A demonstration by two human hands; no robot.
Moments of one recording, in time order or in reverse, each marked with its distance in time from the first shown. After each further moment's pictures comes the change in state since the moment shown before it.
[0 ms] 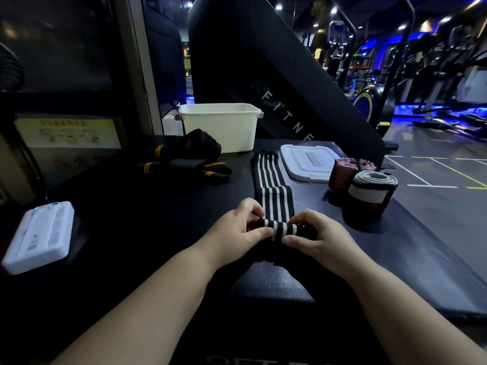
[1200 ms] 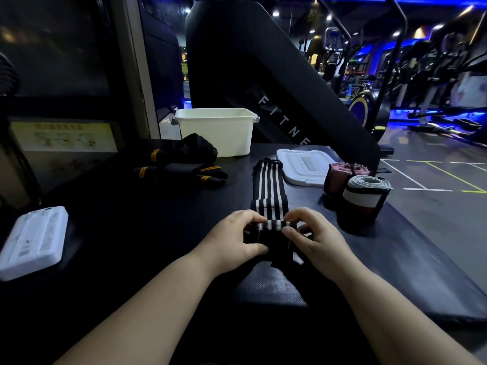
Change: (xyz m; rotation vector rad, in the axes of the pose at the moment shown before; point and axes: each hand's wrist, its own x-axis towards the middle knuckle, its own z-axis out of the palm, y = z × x) left_hand 0.000 0.006 0.006 0.111 0.049 0.030; right_hand 0.001 0.000 0.004 0.111 0.092 -0.043
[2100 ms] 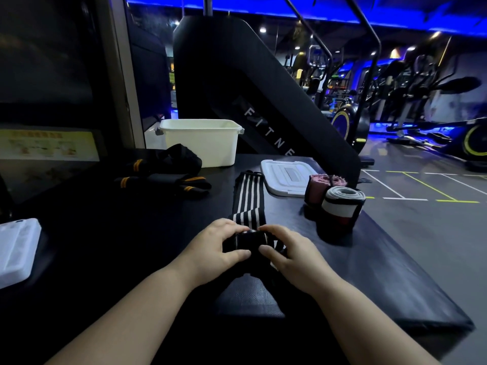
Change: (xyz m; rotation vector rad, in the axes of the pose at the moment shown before) left_hand 0.000 -0.004 -0.001 0.045 -0.008 0.083; right_hand -0.003 0.000 -0.002 -0.237 -0.097 -0.044
